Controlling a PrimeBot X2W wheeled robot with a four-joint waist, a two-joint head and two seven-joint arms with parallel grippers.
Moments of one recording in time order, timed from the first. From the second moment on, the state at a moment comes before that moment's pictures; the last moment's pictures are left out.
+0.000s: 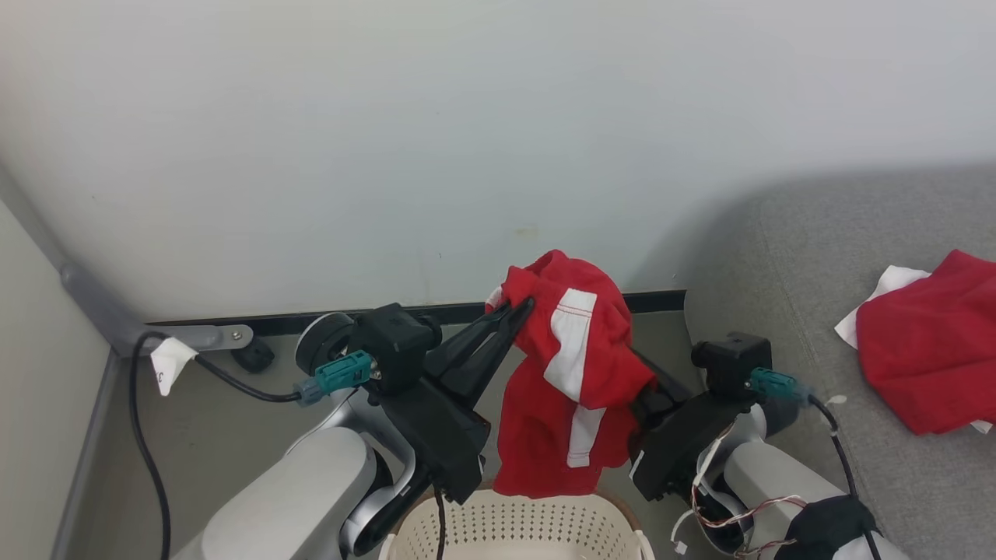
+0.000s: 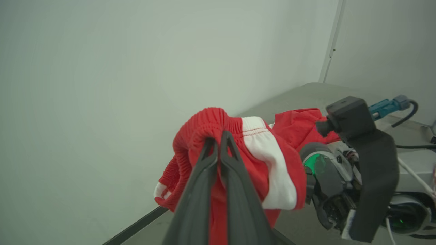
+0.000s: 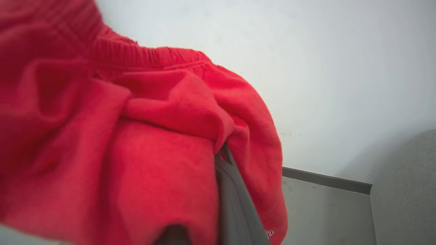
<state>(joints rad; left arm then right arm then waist) -0.72 0.27 -0.87 0.27 -0.76 -0.09 -0.12 -0.69 -0.18 0.87 0.70 0.75 0.12 -0.25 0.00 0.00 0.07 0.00</state>
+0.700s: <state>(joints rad) -0.62 0.31 -0.86 0.28 -0.79 -0.07 -0.16 -0.68 -0.17 0.69 0.57 0.78 0.12 -0.25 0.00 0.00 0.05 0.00</state>
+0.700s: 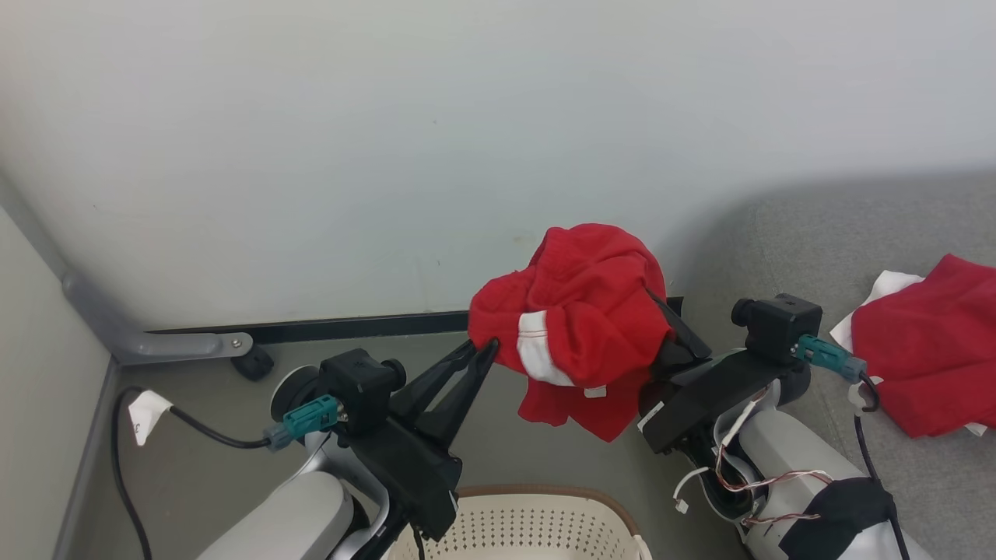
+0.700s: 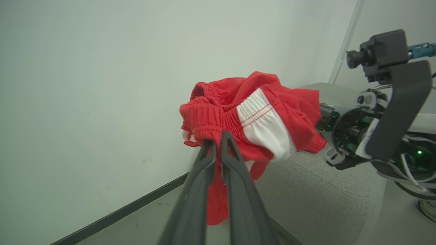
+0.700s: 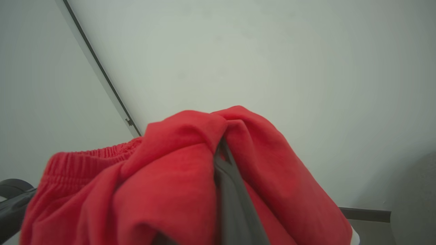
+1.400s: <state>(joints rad) -0.48 0.38 -0.84 0.19 -0.80 -0.03 -0.21 -0.54 -0.26 0.54 0.42 0.73 0.12 -0.25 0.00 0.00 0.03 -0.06</state>
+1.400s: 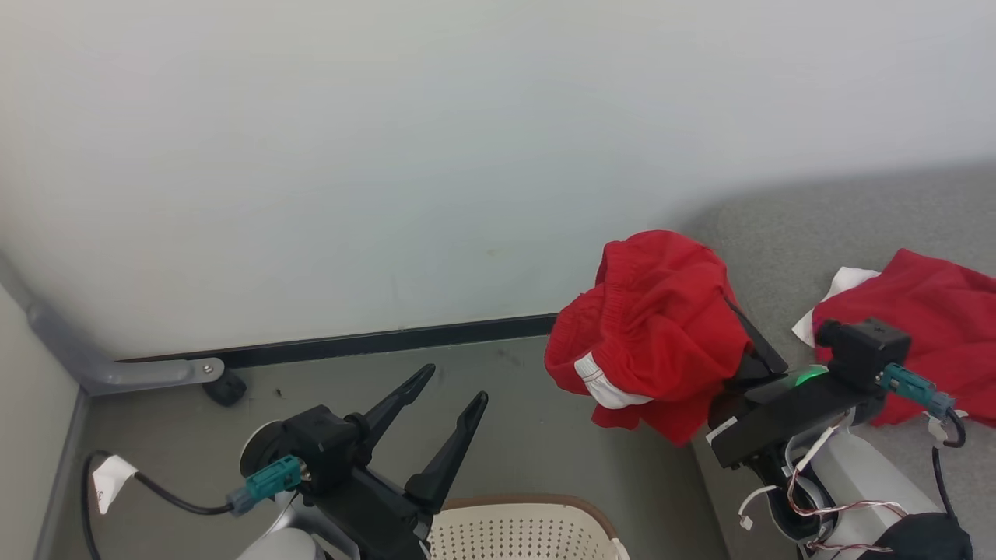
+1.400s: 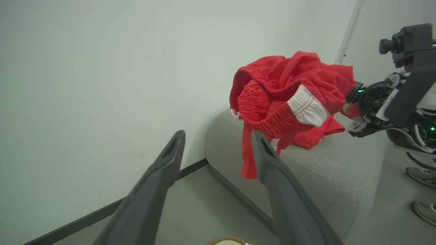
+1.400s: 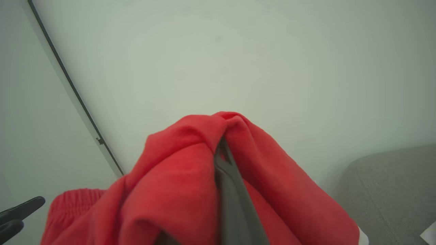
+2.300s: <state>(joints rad) -0.42 0.43 -0.82 0.05 -0.74 0.01 -0.24 -0.36 -0.32 0.40 0.15 0.62 0.08 -0.25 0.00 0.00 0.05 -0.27</state>
